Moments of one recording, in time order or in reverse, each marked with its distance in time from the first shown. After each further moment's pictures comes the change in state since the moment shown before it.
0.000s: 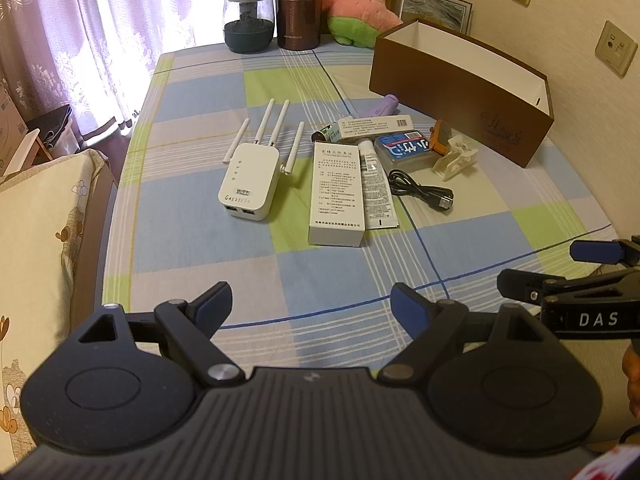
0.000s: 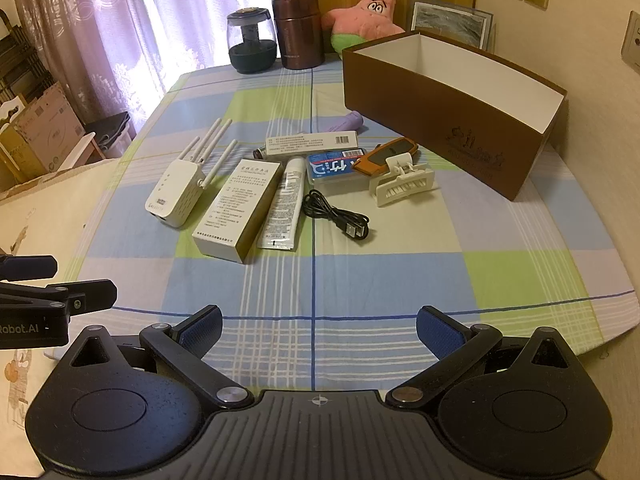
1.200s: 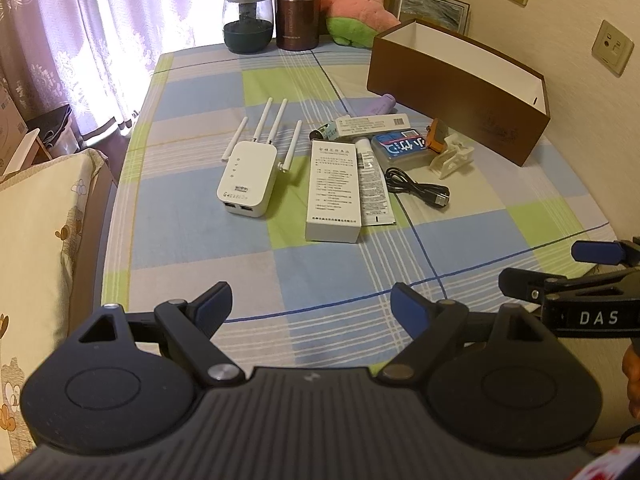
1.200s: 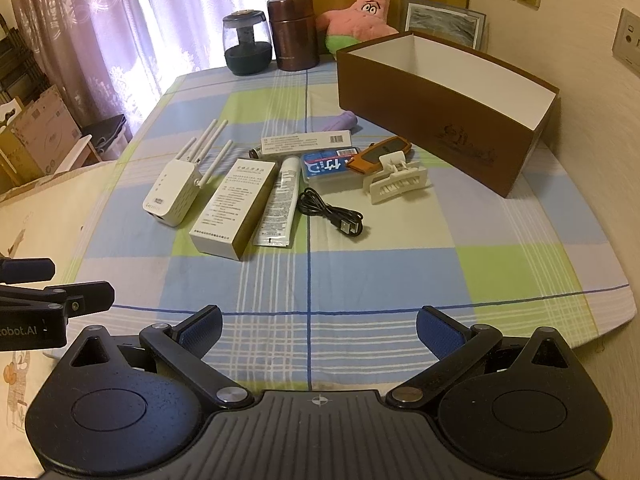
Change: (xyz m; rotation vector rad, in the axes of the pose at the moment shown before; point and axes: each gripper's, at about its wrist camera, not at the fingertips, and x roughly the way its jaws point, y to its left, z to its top) left arm 0.000 -0.001 -0.001 -0.002 0.000 -0.001; right arm -0.007 -0.004 -0.004 0.011 -0.006 -0.008
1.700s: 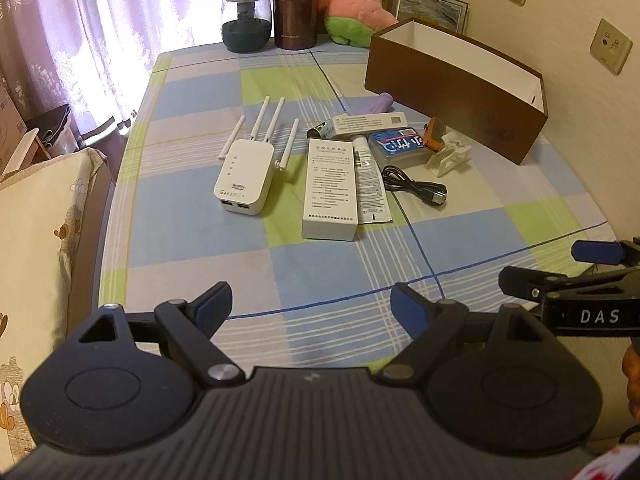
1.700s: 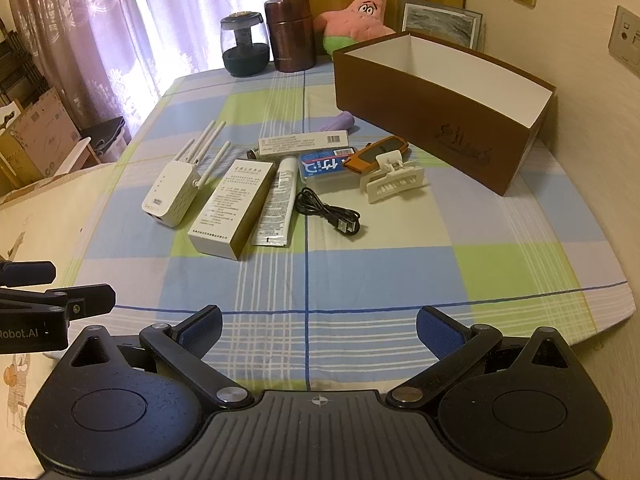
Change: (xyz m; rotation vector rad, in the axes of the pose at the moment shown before) left arm 0.000 -0.001 -0.001 0.001 -0.002 -0.002; right arm -0.001 -0.002 -0.001 0.003 -0.001 0.001
